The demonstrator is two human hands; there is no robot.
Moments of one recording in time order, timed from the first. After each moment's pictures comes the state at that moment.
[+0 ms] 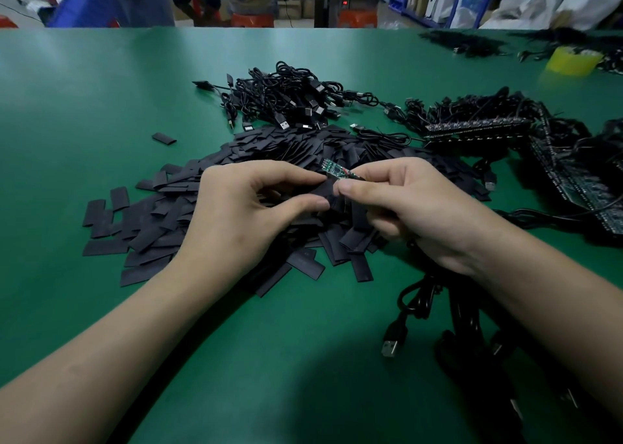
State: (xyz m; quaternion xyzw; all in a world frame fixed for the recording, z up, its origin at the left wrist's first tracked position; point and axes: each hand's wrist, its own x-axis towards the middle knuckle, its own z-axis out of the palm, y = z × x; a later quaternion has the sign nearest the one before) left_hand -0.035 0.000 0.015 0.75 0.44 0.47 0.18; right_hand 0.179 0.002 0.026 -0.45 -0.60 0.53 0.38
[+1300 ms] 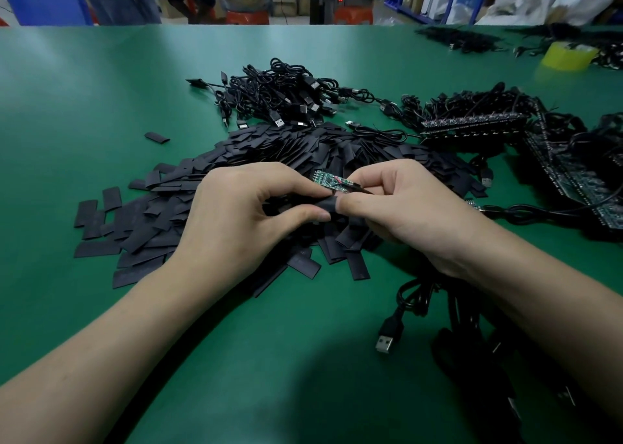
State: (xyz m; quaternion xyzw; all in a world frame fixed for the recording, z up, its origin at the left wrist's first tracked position) left_hand -0.036 0.002 0.015 0.81 0.38 0.43 0.11; right_hand 0.175 -0.001 0.023 -0.48 -0.63 0.48 0.37
